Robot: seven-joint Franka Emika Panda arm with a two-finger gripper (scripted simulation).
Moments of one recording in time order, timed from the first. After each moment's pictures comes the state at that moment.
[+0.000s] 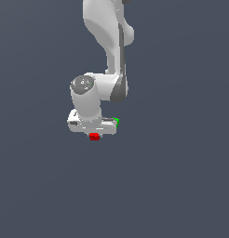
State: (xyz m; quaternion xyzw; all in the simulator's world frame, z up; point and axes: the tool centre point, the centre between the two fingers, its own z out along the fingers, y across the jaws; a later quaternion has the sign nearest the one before) arm 0.003 -0.093 0.111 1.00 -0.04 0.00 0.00
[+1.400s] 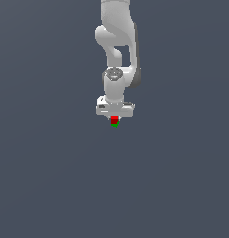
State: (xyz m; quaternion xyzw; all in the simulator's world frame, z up) arm -0.134 0.000 0.062 1.00 -0.04 0.00 0.00
